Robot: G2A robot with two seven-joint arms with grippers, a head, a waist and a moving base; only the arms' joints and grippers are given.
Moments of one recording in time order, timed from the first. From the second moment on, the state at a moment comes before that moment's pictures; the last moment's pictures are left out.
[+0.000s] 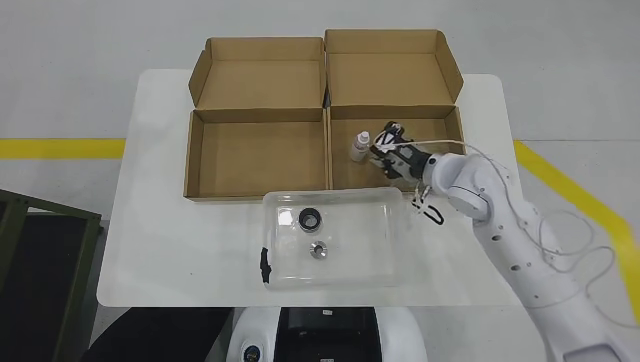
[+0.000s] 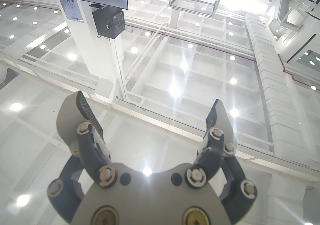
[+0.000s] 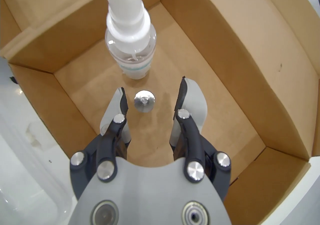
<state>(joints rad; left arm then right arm) -0.37 -0.34 -0.25 -1.16 3.07 0.41 0.06 -0.94 -1.10 1.07 -1.55 -1.18 -0.52 0.60</state>
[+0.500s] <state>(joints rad) -0.37 -0.34 -0.25 -1.16 3.07 0.41 0.06 -1.16 -1.06 1.20 -1.89 -1.13 -0.59 0.58</state>
